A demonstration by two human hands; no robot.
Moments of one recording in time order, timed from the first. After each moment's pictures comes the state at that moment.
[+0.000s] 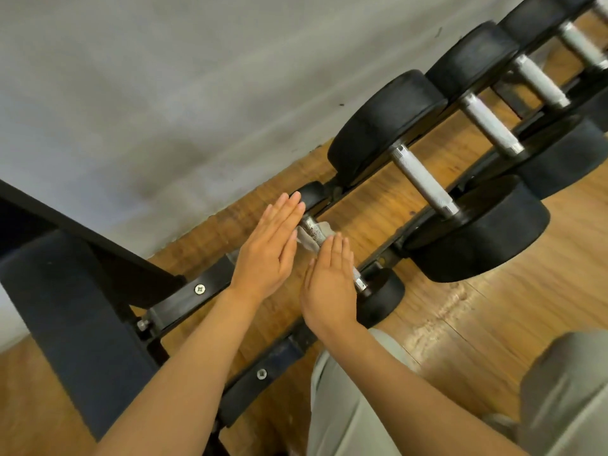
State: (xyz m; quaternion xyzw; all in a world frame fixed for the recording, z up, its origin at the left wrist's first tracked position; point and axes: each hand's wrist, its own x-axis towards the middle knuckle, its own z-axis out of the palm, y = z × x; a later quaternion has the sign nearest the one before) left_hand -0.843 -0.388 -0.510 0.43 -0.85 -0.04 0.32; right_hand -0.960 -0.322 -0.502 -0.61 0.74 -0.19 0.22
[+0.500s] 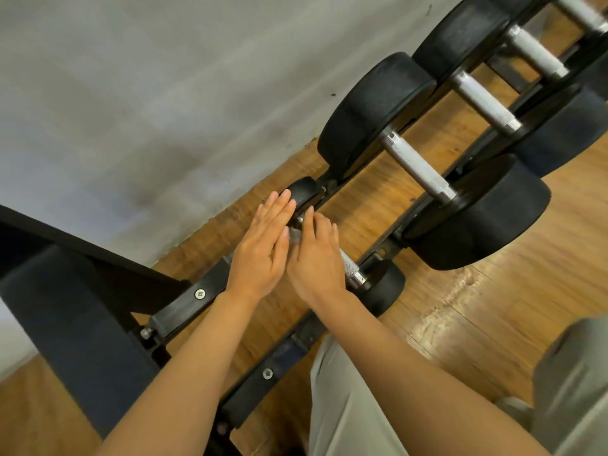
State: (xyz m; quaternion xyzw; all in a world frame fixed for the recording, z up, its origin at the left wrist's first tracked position) left_hand -0.842 -0.387 -0.506 0.42 -0.83 -0.09 0.34; right_hand -0.958 -0.351 -0.492 -0.61 0.68 -0.31 0.25
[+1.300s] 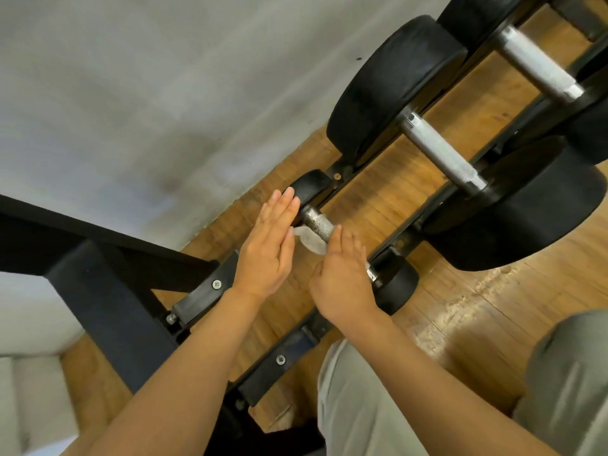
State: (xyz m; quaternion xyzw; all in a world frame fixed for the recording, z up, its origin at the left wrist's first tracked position) left_hand -0.842 -0.383 -0.502 0.47 -0.84 -0.07 0.27; right_hand -0.987 -0.332 -0.479 -0.61 0.67 -0.18 0.38
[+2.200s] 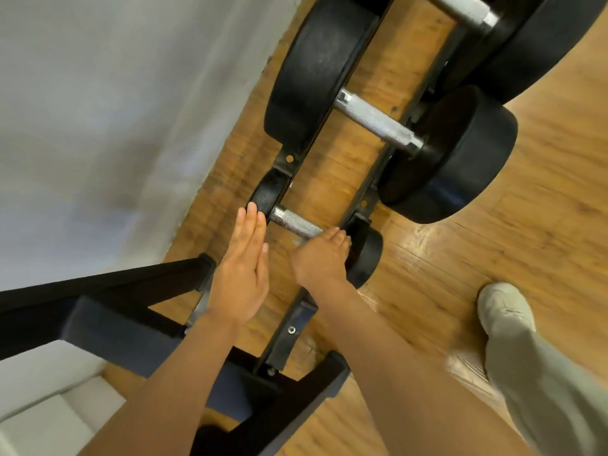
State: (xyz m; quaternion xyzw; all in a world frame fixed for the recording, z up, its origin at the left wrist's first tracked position) left_hand -0.845 -0.371 -0.426 0.51 -0.83 -0.22 0.03; right_hand -0.983 -0.357 -0.445 -0.32 0.76 -0.05 0.56
